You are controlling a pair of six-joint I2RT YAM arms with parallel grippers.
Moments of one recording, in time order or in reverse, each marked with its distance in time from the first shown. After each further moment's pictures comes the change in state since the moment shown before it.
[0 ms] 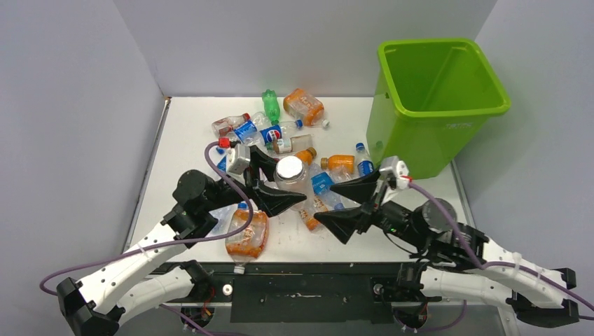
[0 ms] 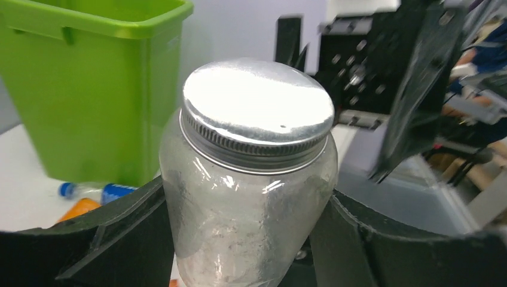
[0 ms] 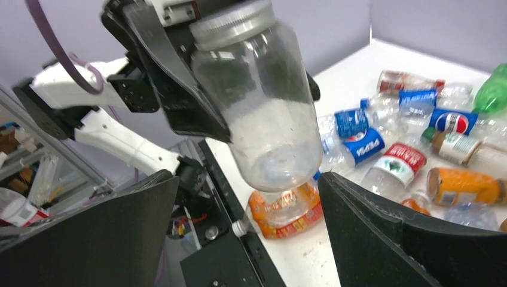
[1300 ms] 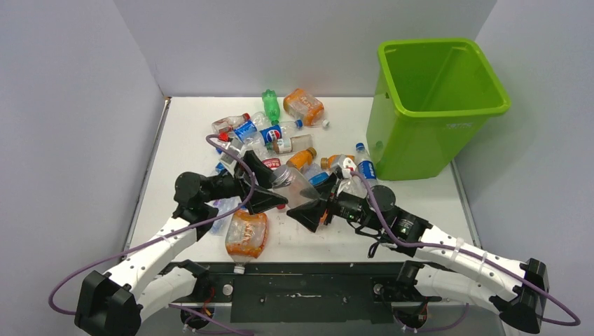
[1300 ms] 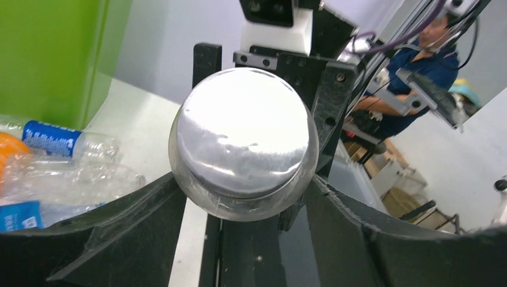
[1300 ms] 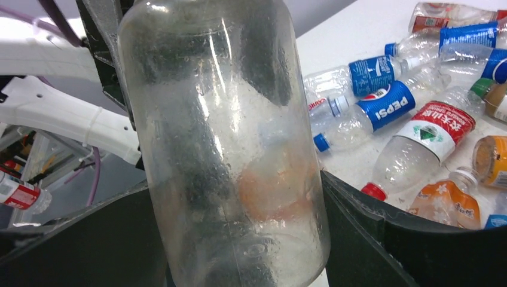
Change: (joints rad) left arm 0.311 0.103 -0.154 0.296 0.430 -0.353; right arm -0.229 0.233 -0.166 0.272 -0.309 0.060
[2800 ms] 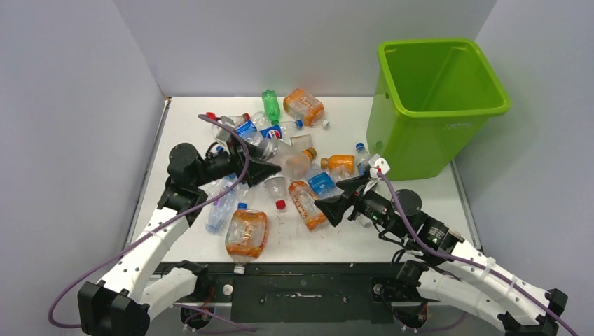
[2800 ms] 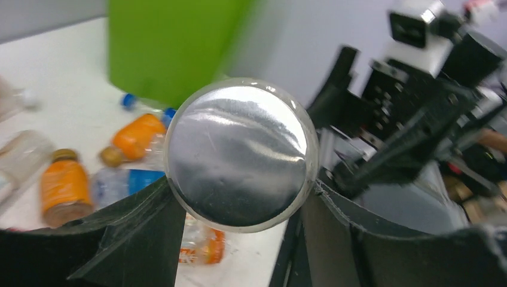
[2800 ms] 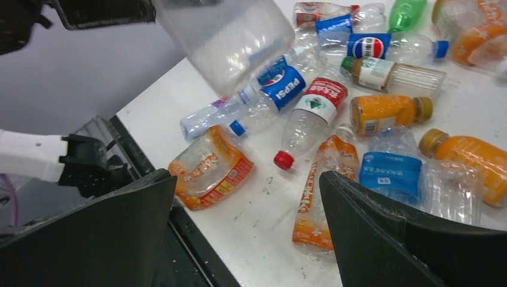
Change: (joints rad) left arm 0.170 0.017 0.224 -0.538 -0.212 0.321; right arm -0.069 -0.213 -0.011 -0.270 0.256 -0.063
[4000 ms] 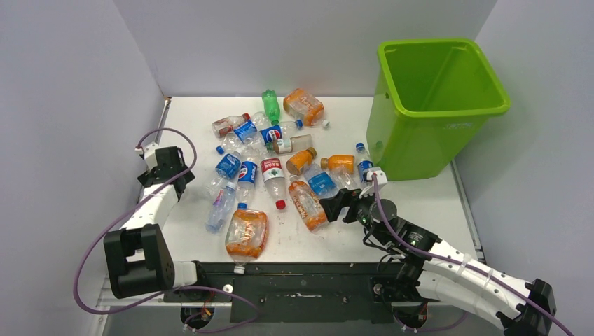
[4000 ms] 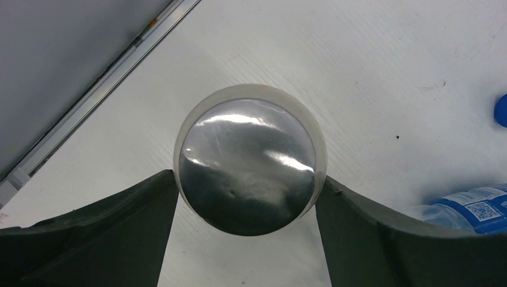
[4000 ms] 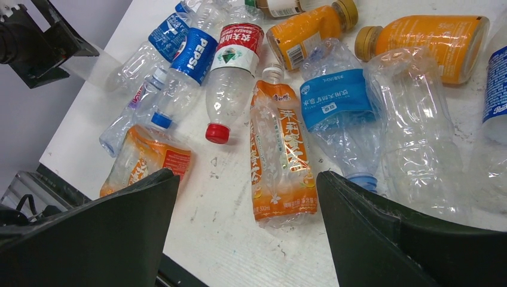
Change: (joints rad) left arm 0.476 0.338 -0.062 -0.509 -1.247 0.084; right arm -0.005 0.027 -0.242 0.098 0.249 0.241
